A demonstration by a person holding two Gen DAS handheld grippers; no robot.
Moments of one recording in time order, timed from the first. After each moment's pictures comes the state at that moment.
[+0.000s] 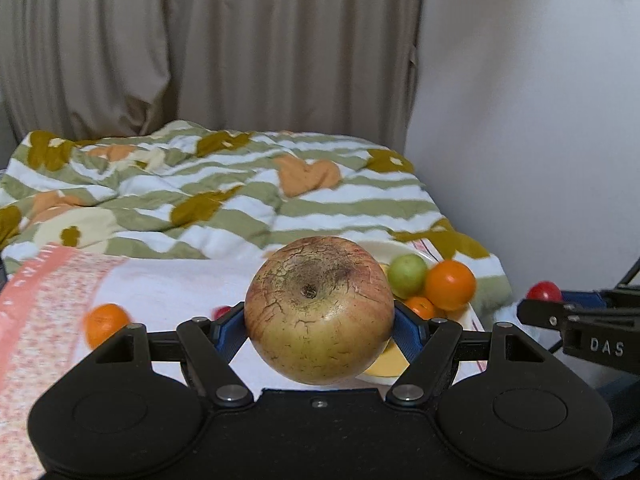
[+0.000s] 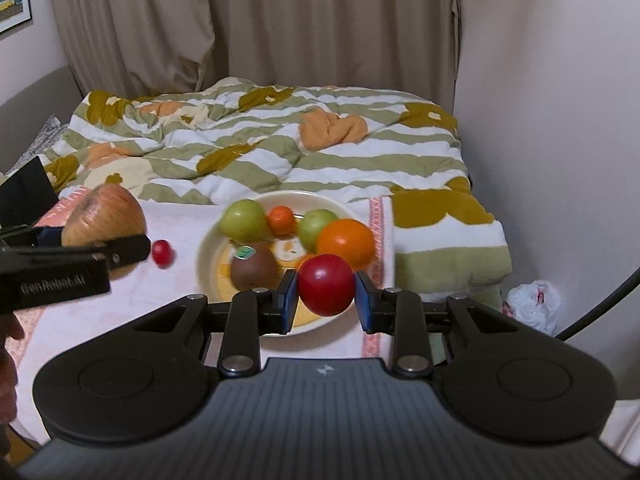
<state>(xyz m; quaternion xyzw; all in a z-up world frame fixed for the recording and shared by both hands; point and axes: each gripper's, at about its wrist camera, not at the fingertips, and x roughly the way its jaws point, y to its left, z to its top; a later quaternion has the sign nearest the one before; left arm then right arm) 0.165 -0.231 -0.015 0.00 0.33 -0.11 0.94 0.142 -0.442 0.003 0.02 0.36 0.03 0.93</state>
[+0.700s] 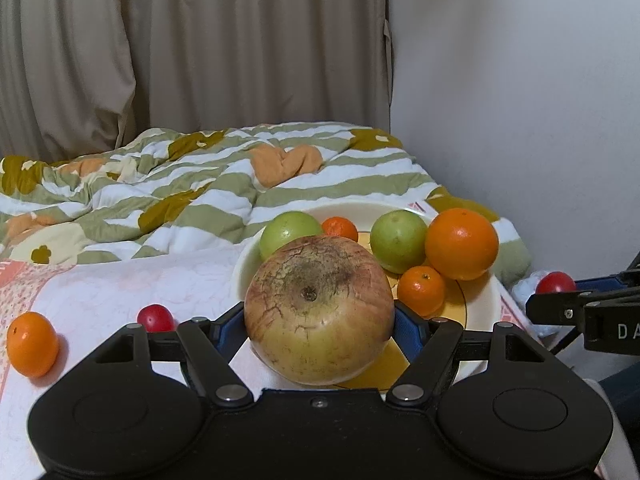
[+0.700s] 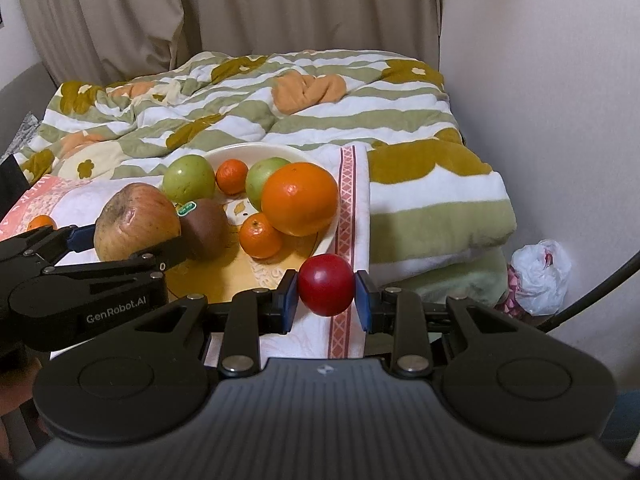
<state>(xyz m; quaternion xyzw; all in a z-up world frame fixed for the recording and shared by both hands) 0.202 -0.279 -0.091 0.06 0.32 -0.13 0.94 0.177 -0.468 -0.064 0.05 0.40 0.01 0.92</state>
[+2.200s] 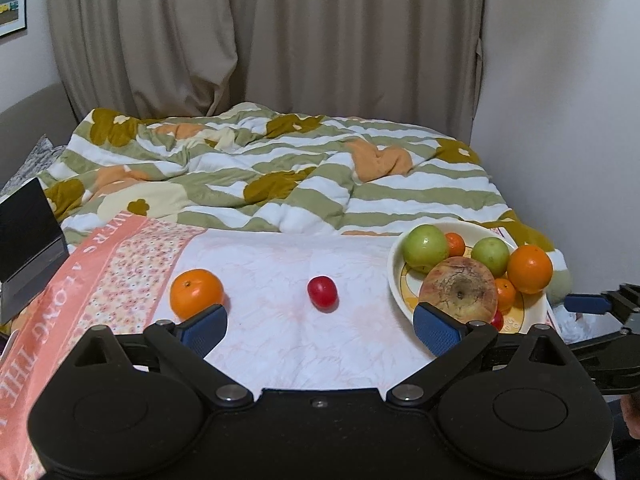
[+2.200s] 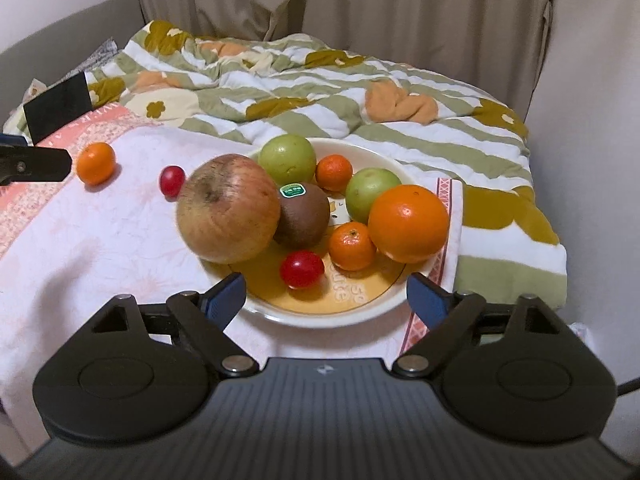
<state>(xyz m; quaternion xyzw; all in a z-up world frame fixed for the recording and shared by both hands) 0.149 -0.180 -0.014 0.00 0.35 -0.01 0.94 0.178 -0.417 -0.066 -0.07 0.37 0.14 0.91</state>
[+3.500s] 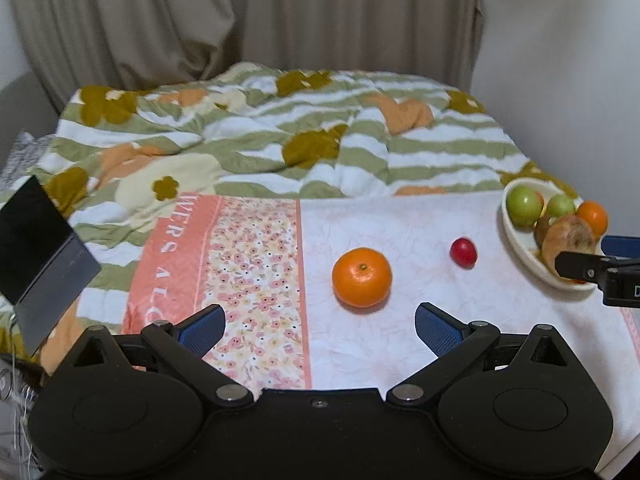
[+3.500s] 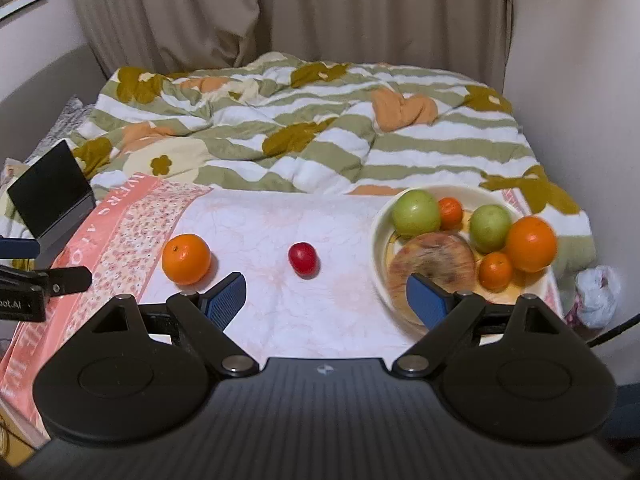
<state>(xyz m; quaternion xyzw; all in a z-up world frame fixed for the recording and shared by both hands) 0.193 0.002 -0.010 0.05 0.43 -0.08 0.90 0.180 -0.247 0.000 0.03 0.39 0.05 0.92</state>
